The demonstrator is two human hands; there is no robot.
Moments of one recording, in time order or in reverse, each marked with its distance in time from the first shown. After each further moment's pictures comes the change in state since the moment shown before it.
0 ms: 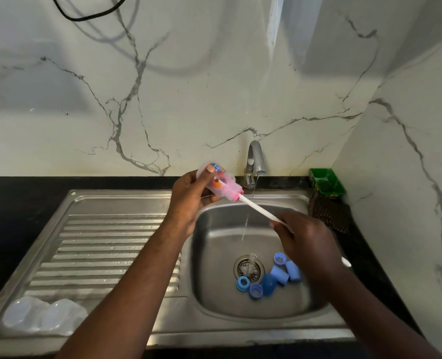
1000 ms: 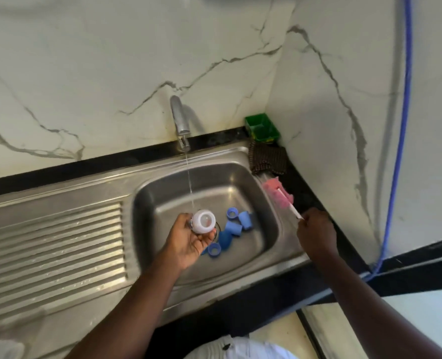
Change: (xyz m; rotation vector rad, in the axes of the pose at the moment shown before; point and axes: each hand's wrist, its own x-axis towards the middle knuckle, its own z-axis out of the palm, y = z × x) left_hand -0.038 -0.183 0.034 -0.305 -0.110 -0.865; right_hand -0.142 0.150 0.022 -0.156 -0.223 0.951
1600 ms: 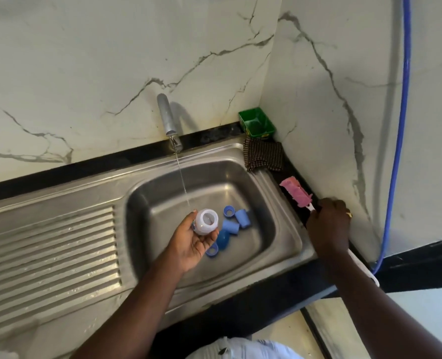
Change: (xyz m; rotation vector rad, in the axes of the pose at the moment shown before) left_hand 0.012 -0.013 0.018 0.019 0.005 -0.040; right_hand 0.016 0.021 -0.013 -0.093 0.229 0.018
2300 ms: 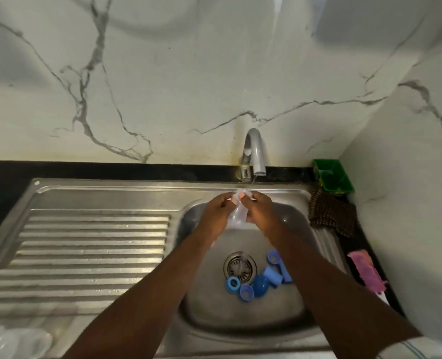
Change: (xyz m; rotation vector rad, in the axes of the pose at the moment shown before) left_hand 0.034 0.132 -0.005 0.635 0.174 0.606; right_hand 0.033 -0.296 0.083 0.898 -0.921 -0.066
